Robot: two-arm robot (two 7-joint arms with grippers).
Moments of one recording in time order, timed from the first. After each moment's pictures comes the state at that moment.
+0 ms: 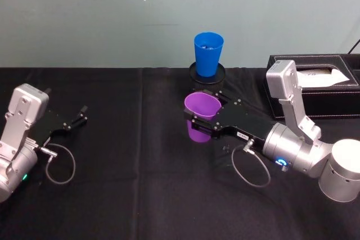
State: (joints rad) left arm -0.20 0.60 0.45 -1.41 -0.25 -0.12 0.03; right arm 0.33 0.43 -0.47 -1.41 0.42 -0.03 0.55
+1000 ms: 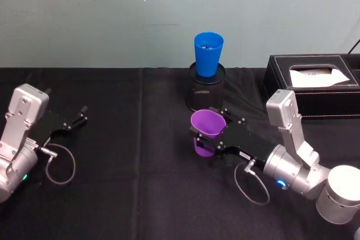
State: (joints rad) left arm -0.20 0.60 0.45 -1.41 -0.25 -0.12 0.03; right arm 0.28 0.39 -0.45 -1.32 0.34 -0.18 0.53
